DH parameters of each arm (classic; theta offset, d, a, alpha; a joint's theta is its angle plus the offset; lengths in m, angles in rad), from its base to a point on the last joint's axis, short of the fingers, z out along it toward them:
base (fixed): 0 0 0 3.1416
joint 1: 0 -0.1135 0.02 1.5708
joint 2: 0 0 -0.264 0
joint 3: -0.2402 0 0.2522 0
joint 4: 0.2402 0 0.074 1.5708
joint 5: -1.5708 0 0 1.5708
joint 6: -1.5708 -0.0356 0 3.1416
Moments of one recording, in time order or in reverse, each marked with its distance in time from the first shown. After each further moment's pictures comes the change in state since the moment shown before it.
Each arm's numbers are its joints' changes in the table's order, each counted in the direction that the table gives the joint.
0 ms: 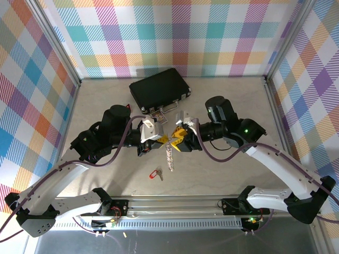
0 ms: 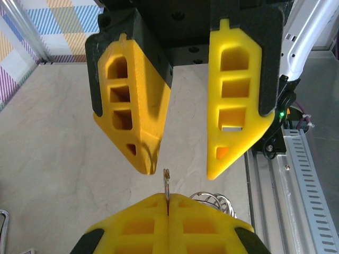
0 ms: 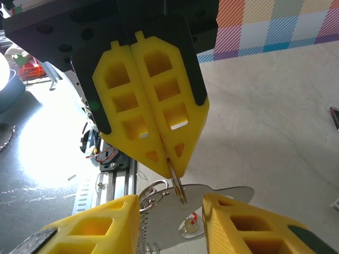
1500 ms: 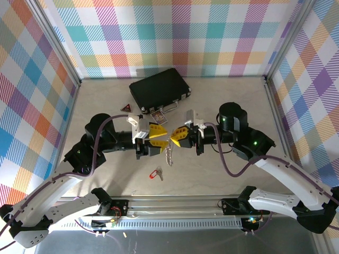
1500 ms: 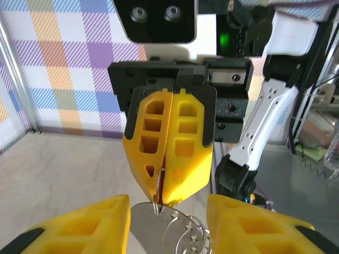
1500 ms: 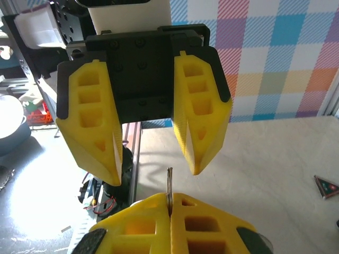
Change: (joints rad) left arm 0.005 -0.159 0.172 -0.435 -0.129 0.361; right arm -0.037 -0.152 0.130 -0.334 0.006 -0.153
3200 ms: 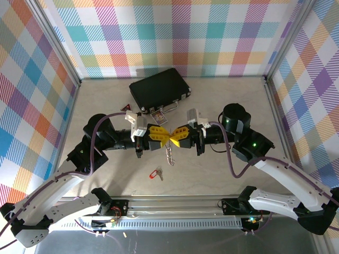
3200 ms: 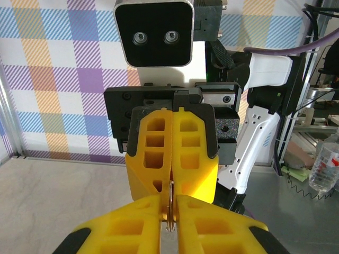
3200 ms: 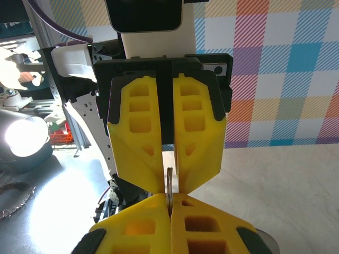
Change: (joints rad) left arm 0.000 0.010 0.031 -0.152 -0.050 0.086; right arm 0.001 -0.015 0.048 -0.154 0.084 -0.092
